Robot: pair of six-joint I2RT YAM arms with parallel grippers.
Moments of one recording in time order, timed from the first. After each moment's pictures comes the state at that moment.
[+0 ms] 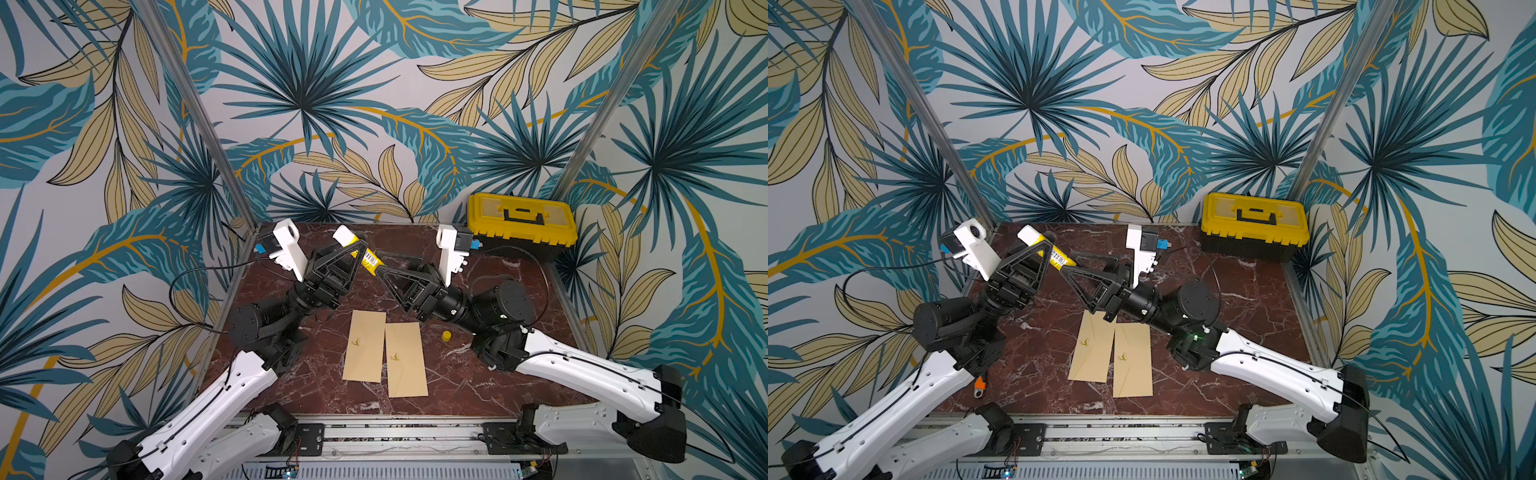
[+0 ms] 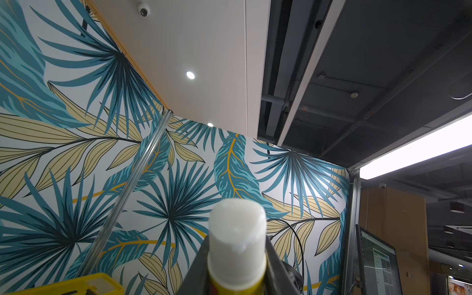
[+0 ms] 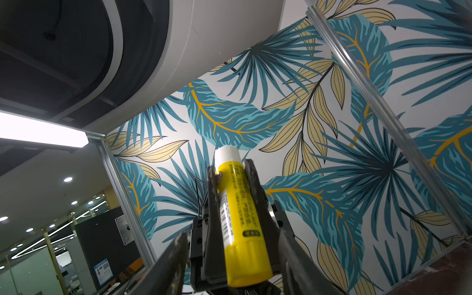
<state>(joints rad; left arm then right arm) -0.61 0.93 0.90 0.90 0.40 -0.89 1.05 1.26 1.14 0.66 -0.16 0.73</state>
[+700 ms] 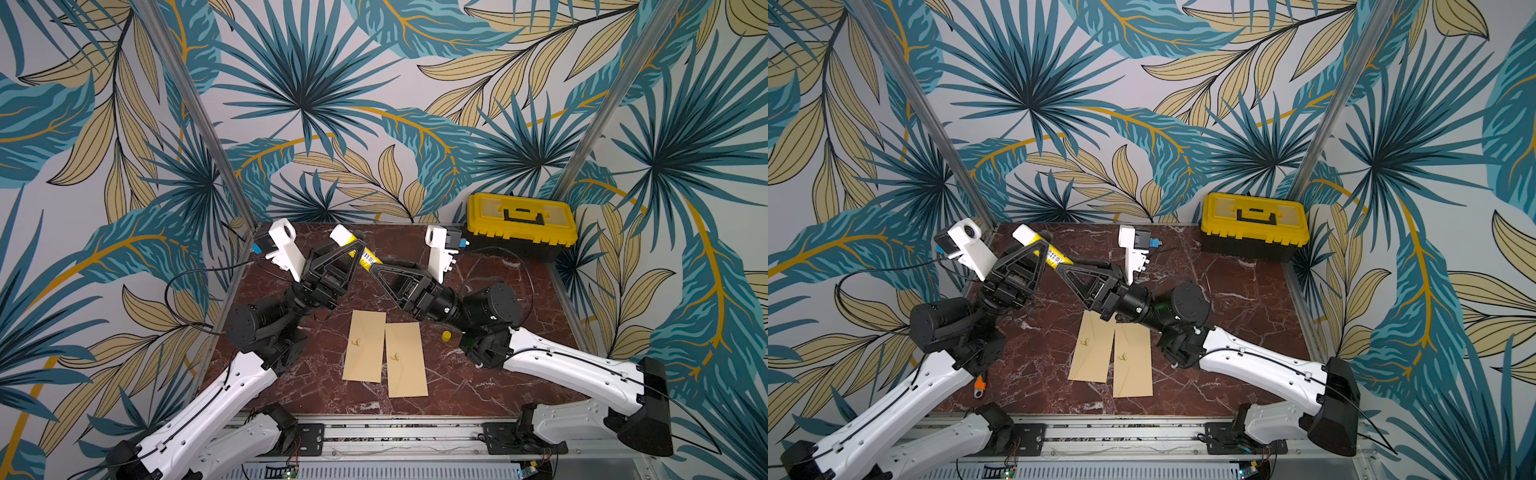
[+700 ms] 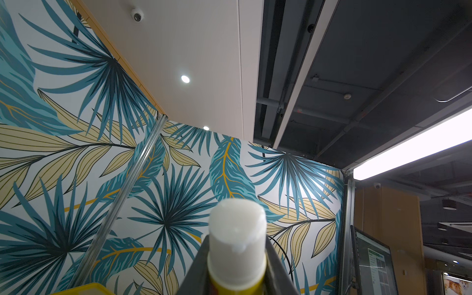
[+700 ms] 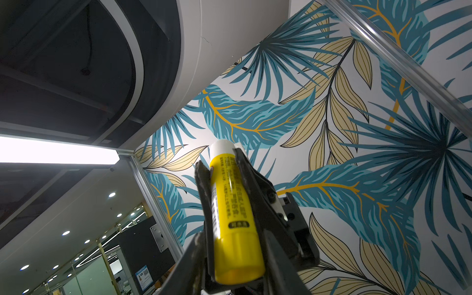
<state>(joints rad) -0.61 0.93 0.92 0.91 0.40 -0.89 1.05 1.30 1.13 0.79 -0.22 0.88</state>
